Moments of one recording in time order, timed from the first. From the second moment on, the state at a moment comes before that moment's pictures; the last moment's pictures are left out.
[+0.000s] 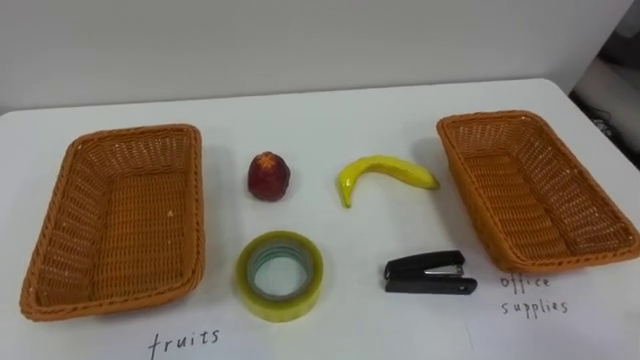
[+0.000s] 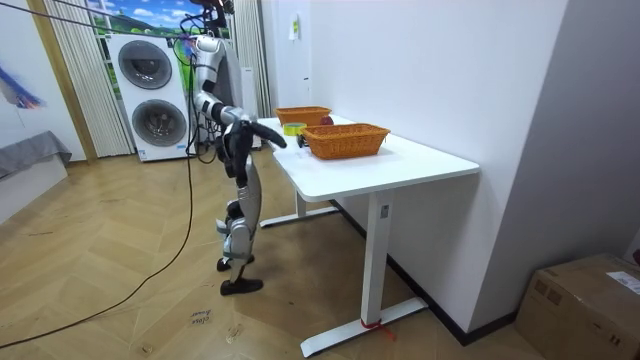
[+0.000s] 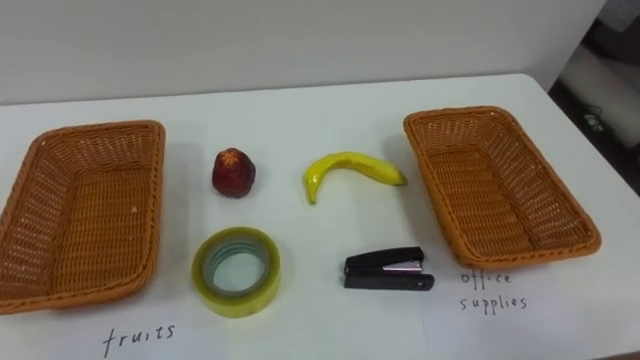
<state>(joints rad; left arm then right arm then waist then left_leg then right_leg) 0.39 0.20 0.27 1.00 0.13 0.02 0.19 0.25 -0.27 -0.58 0.18 0.56 -0.15 -0.97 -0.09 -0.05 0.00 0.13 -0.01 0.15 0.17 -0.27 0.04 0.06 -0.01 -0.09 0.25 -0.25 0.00</state>
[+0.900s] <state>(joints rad) 0.35 0.22 0.25 1.10 0.17 0.00 0.18 0.20 -0.31 -0.52 -0.29 0.05 -0.17 -0.90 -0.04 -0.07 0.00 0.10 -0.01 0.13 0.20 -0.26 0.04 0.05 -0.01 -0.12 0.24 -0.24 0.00</state>
